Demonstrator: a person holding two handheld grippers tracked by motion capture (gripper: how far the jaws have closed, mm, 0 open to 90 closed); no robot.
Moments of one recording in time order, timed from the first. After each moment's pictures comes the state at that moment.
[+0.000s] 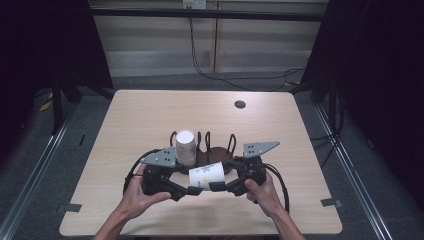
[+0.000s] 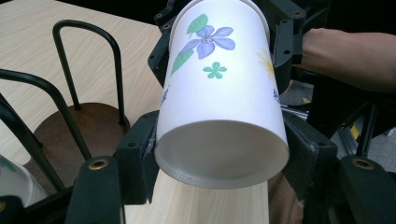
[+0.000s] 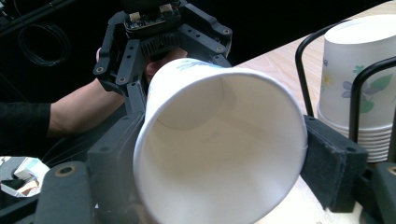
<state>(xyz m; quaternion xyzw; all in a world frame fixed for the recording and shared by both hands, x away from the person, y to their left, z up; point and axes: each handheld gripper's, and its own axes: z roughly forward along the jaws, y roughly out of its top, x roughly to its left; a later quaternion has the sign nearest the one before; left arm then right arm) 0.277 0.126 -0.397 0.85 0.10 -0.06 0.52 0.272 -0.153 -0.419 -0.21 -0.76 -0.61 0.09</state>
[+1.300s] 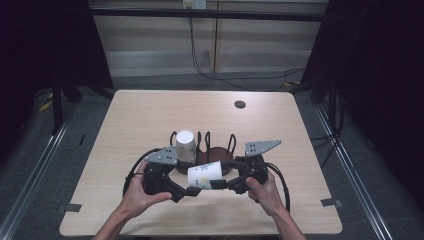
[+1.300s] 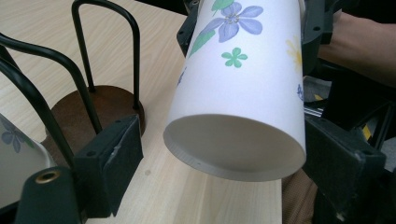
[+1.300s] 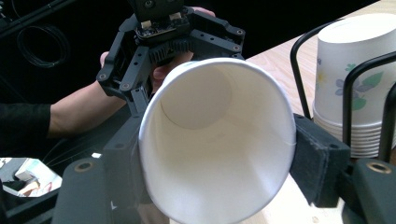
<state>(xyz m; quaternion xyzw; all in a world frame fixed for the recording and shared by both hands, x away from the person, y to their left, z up) 0.282 0.125 -0.404 0.86 0.12 -0.05 0.50 0.273 -0.158 -0.418 -0.22 -0.76 -0.60 0.09</state>
